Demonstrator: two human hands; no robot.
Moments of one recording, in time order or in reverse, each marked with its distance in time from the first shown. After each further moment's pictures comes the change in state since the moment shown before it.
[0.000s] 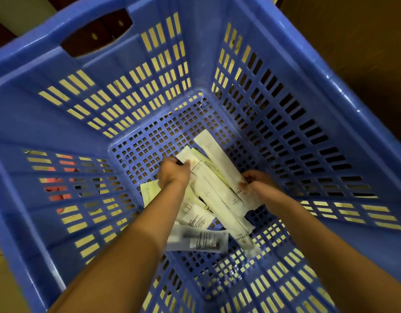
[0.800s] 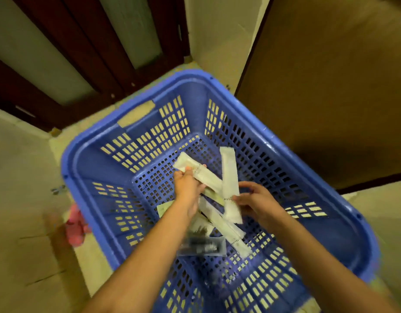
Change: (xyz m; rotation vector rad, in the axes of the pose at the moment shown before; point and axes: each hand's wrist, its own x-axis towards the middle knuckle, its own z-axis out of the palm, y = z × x) left_hand -0.133 0.073 -0.080 -0.900 -0.315 -0.013; right_hand -0.152 -0.068 -0.027 0.582 -0.048 -0.072
